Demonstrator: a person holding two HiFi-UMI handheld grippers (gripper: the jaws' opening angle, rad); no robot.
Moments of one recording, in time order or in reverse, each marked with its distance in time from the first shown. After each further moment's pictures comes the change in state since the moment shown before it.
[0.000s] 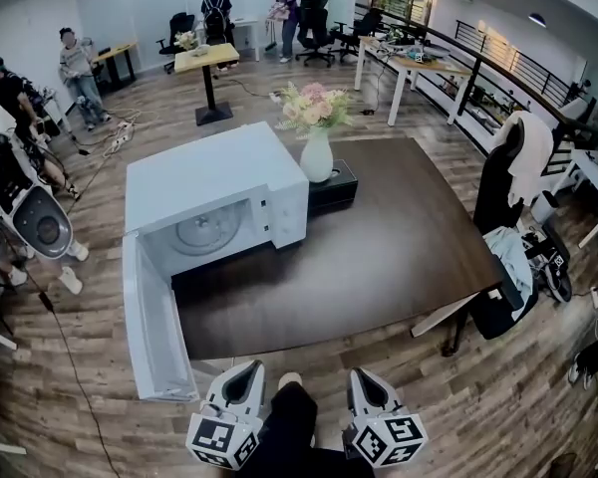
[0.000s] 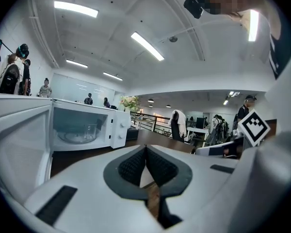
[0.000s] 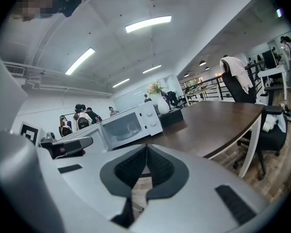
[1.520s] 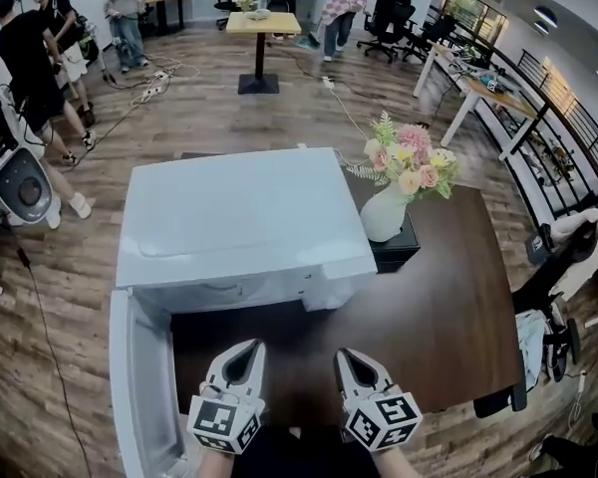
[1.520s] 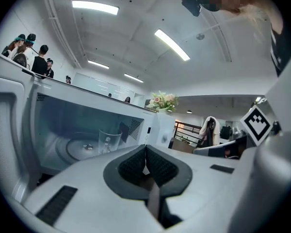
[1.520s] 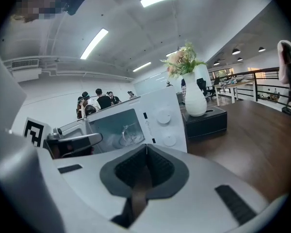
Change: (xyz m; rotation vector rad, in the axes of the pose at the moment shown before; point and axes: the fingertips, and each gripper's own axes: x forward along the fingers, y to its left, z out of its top) left arm 0.180 0.186 0.048 -0.121 -0.054 0.212; right arm 0.287 0.013 0.088 -0.187 0.172 0.247
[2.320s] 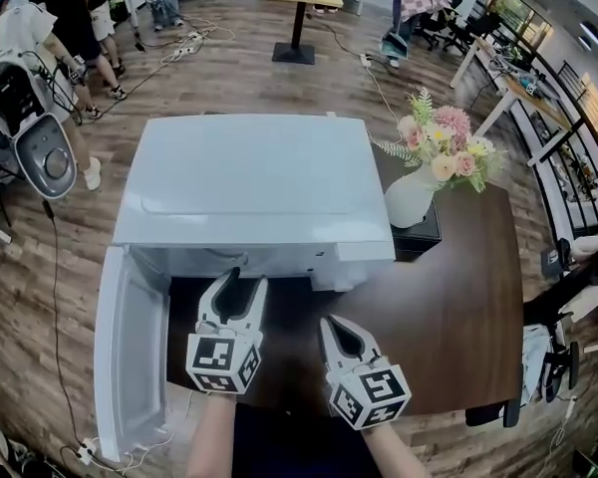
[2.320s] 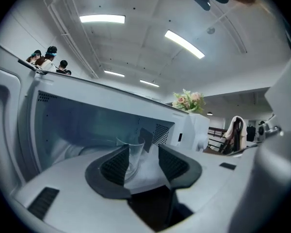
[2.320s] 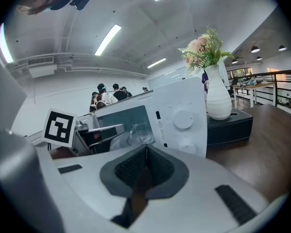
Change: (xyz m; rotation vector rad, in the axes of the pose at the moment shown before) left arm 0.050 0.059 0.012 -0.021 -0.075 0.251; right arm 0.046 0.020 0.009 -0.114 0.039 0.164
